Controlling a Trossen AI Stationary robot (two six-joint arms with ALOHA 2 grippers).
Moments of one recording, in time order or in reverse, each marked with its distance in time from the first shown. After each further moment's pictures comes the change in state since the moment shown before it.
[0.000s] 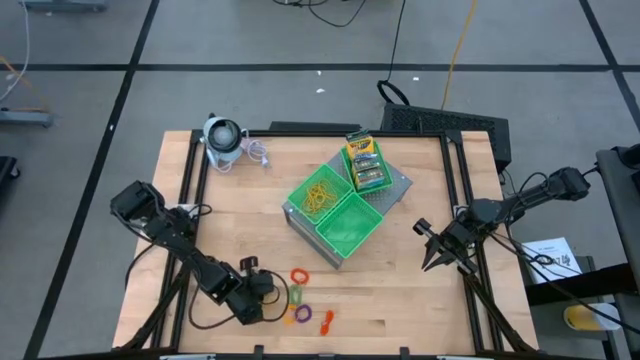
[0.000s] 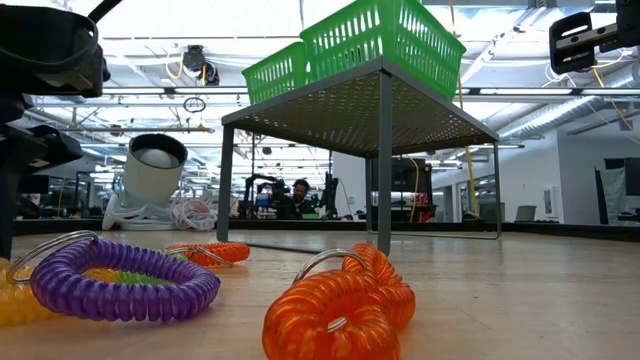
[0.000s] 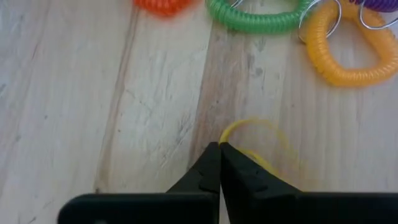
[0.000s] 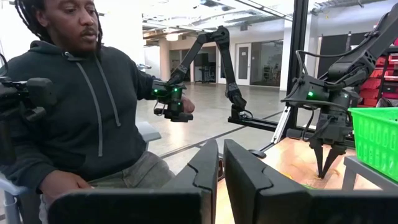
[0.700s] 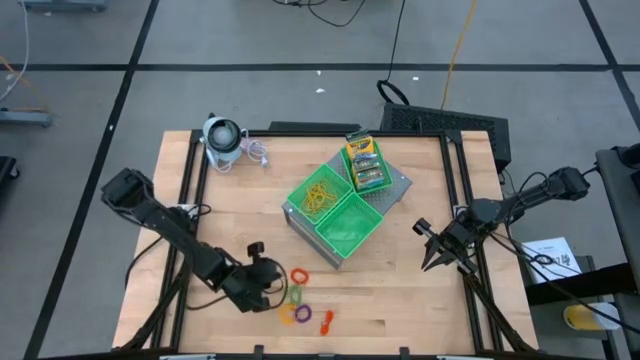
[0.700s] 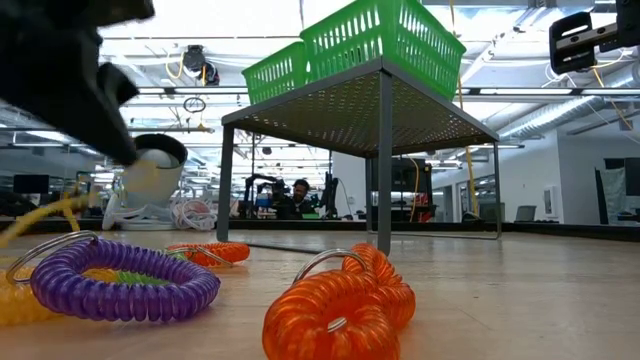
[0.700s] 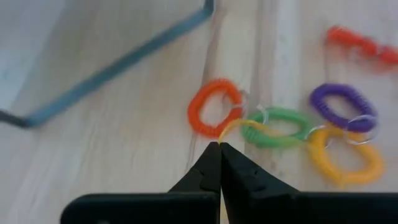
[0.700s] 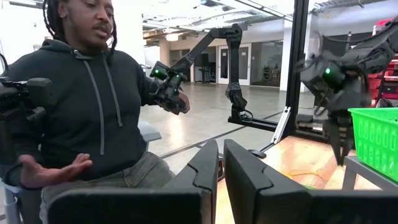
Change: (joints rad) left arm 0.061 -0.176 -0.005 0.147 -0.254 0.221; right arm 0.000 0.000 0.000 0.000 0.000 0.000
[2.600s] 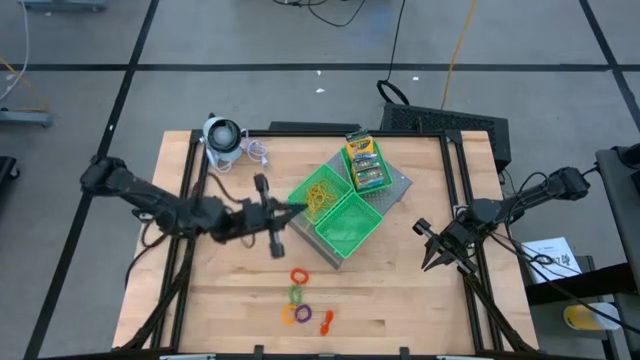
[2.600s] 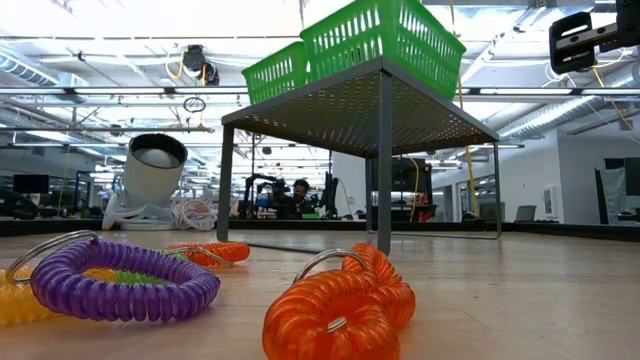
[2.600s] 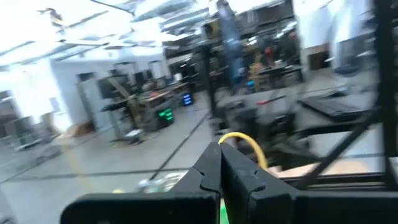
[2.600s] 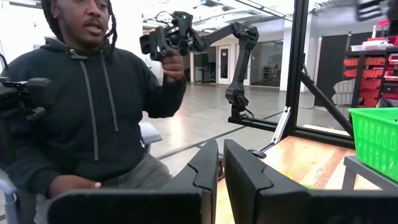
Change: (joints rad) left arm 0.304 -0.303 0.084 0.842 -0.081 1.010; right arm 0.000 0.000 0.000 0.000 0.000 0.000
